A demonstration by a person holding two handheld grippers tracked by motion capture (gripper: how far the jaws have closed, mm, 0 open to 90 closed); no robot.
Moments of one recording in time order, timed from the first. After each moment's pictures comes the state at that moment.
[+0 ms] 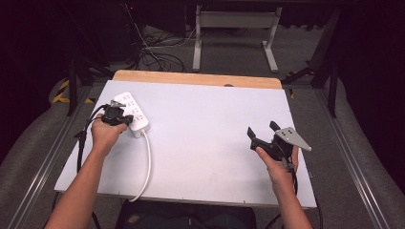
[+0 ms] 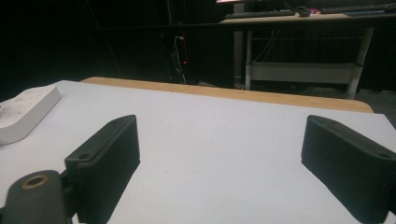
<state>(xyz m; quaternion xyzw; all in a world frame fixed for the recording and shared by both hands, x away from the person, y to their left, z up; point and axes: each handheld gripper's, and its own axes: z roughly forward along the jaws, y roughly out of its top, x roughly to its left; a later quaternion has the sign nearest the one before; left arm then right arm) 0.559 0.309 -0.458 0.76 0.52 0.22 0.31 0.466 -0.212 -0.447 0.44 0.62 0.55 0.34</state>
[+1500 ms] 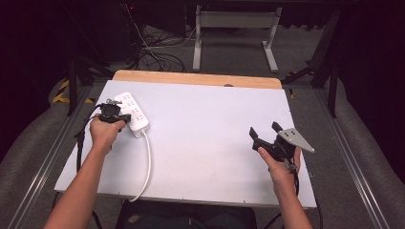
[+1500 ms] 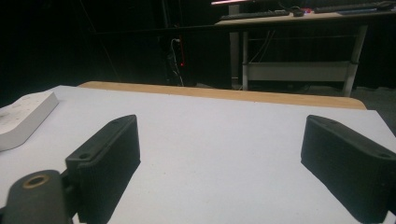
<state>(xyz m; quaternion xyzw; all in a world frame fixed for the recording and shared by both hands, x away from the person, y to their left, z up) 0.563 0.315 -0.455 0.73 0.56 0.21 0.32 0.462 -0.217 -0.446 0.45 0.61 0.55 0.34</state>
